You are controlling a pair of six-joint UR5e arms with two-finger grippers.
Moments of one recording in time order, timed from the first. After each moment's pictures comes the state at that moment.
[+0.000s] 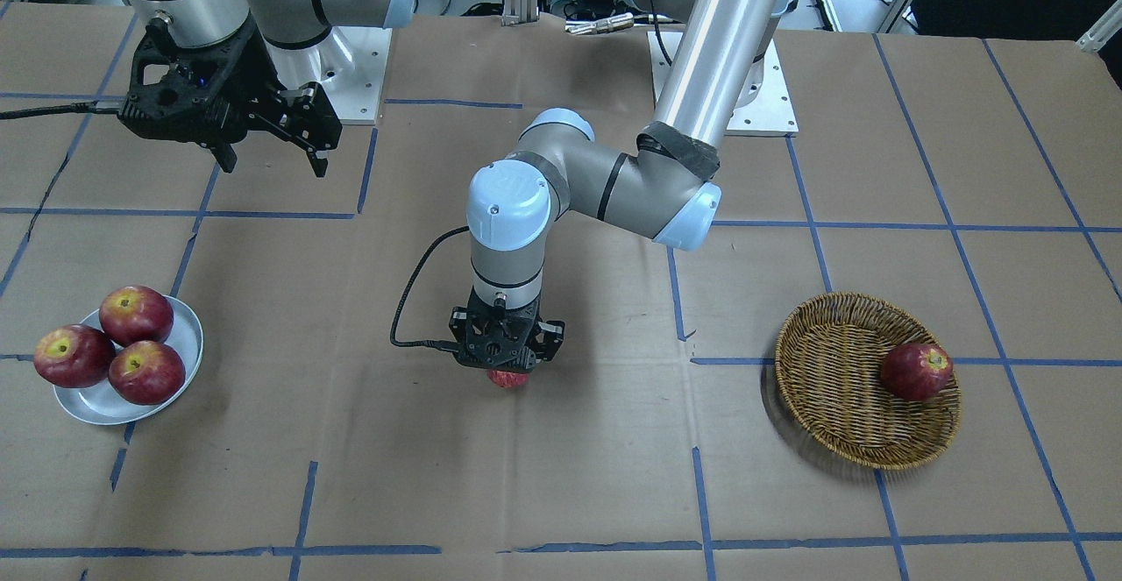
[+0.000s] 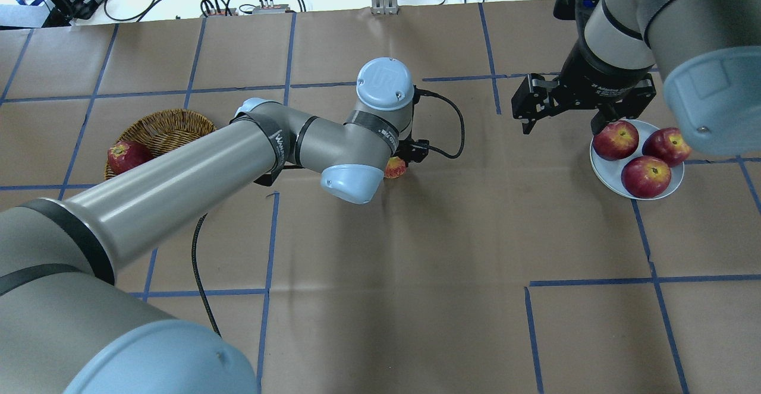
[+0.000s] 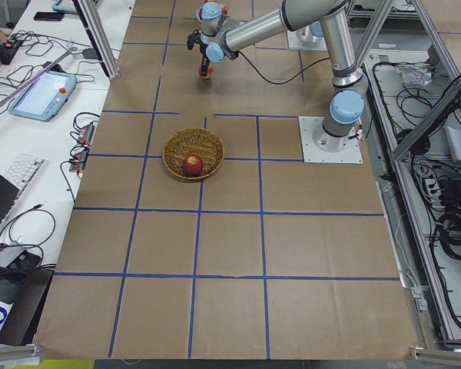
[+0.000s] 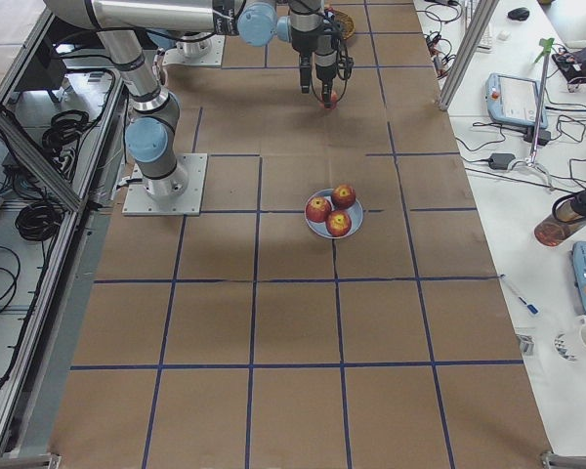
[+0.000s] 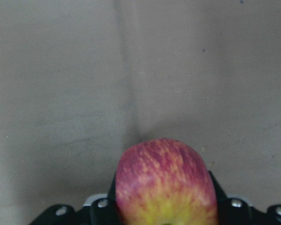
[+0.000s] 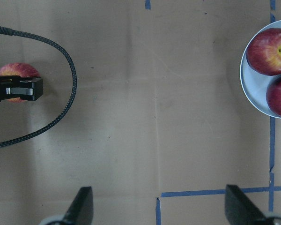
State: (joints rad) left arm -1.99 -2.14 -1.67 -0.77 1.62 -0.25; right arm 1.57 -1.66 1.73 -1.69 -1.56 0.05
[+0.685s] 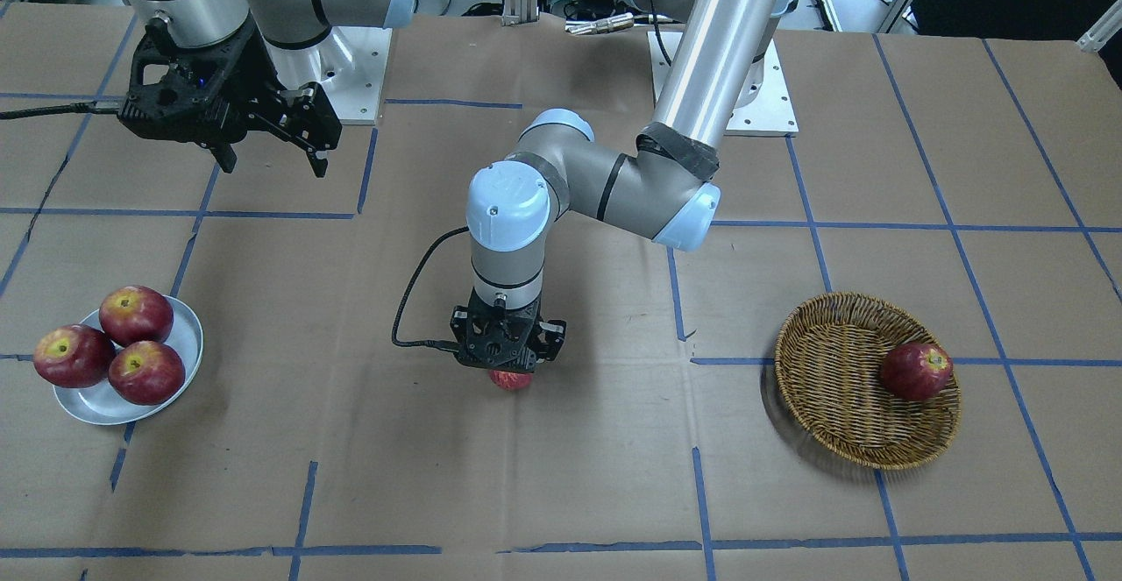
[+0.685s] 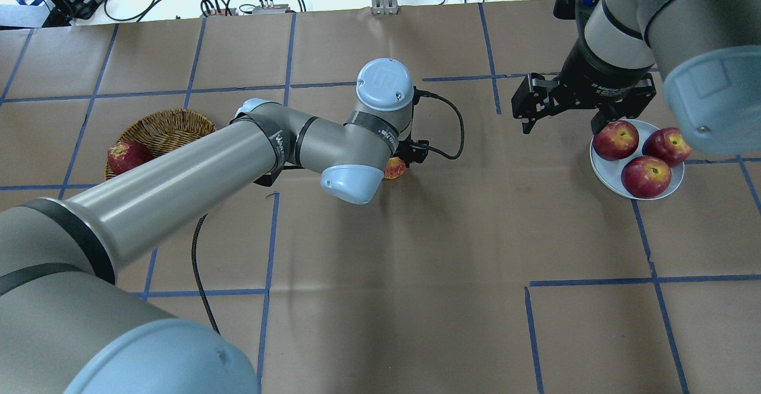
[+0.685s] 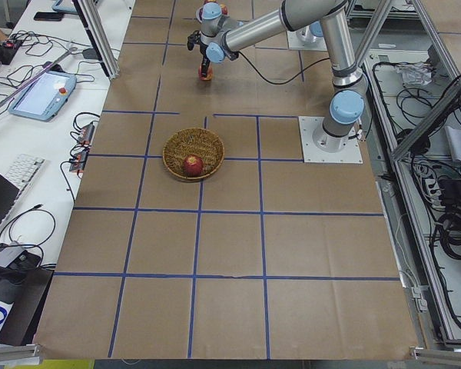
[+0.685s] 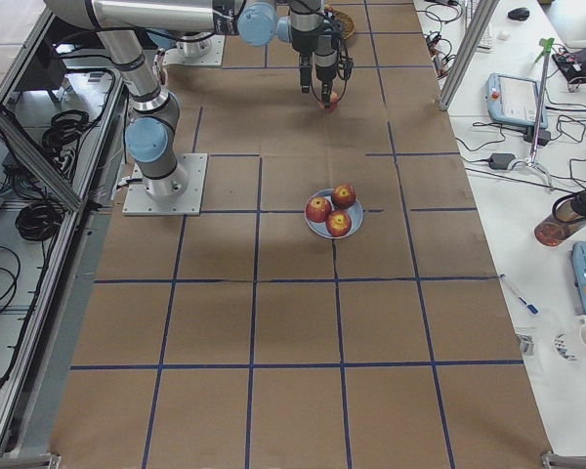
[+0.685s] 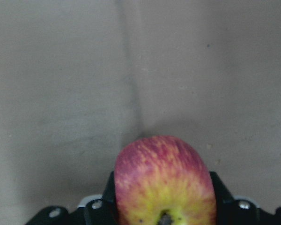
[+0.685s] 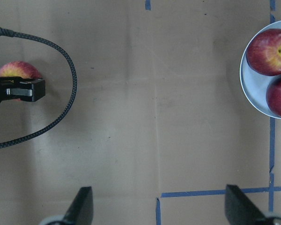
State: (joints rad) left arm -1.99 -2.14 -1.67 -0.77 1.62 -0.25; right arm 1.57 -1.66 1.73 -1.69 -1.56 0.05
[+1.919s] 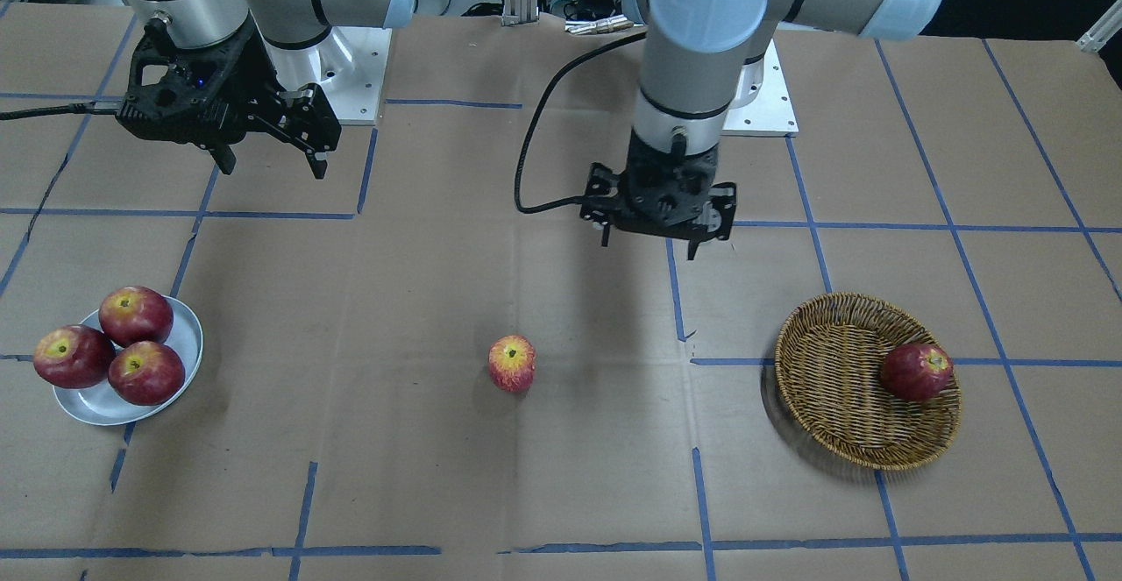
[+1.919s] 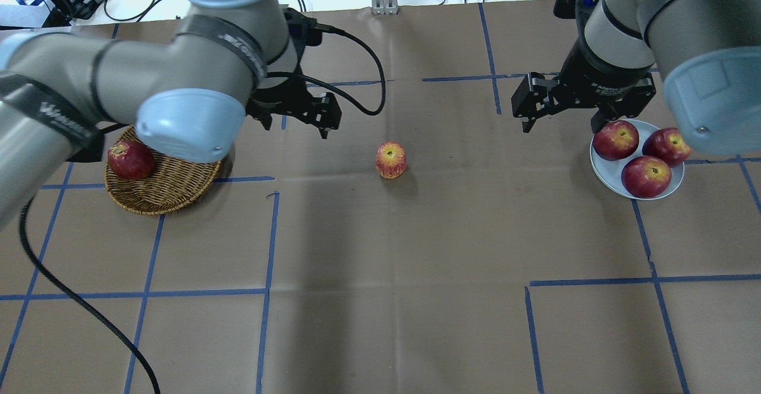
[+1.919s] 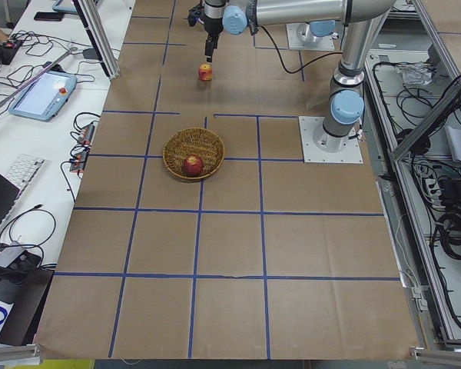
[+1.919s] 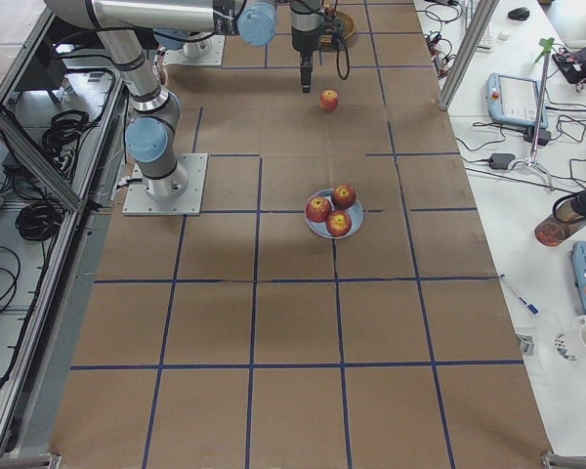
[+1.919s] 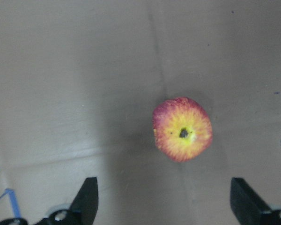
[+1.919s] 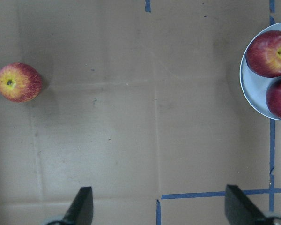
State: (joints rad) left arm -1.73 -1.65 -1.68 -1.32 1.61 0.04; right arm 1.57 -1.66 1.73 -1.70 -1.56 0.06
